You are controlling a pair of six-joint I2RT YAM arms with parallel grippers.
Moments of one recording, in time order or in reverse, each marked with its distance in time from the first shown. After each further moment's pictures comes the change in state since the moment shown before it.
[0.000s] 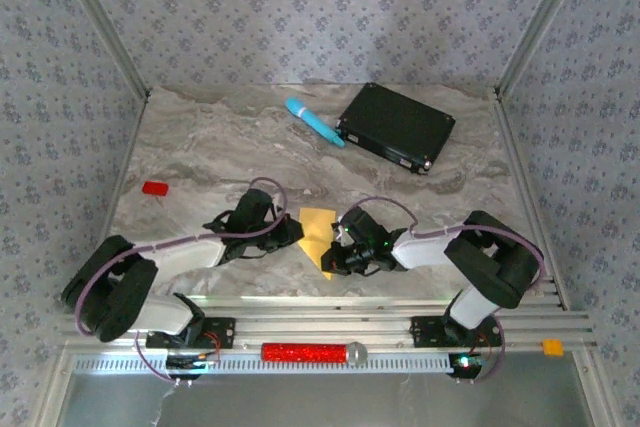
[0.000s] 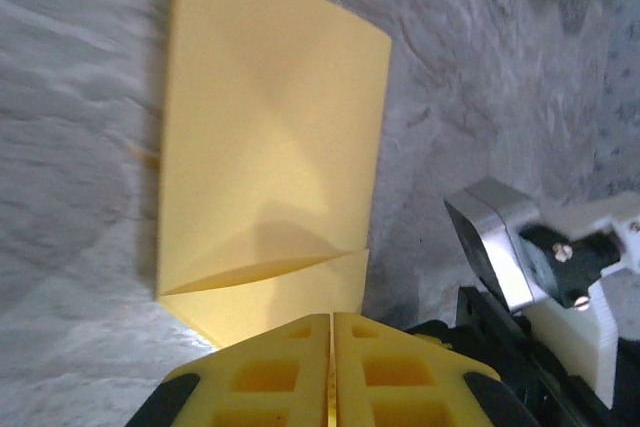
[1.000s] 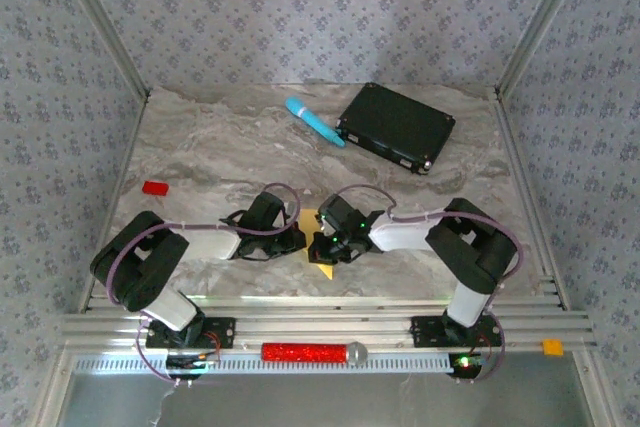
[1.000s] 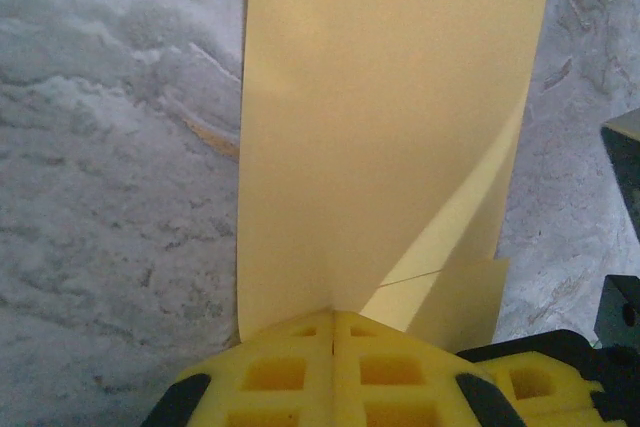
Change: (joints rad) left arm -0.009 0.174 0.022 0.000 0.002 0.068; right arm 0.026 0.124 0.249 -0.242 0.045 -0.047
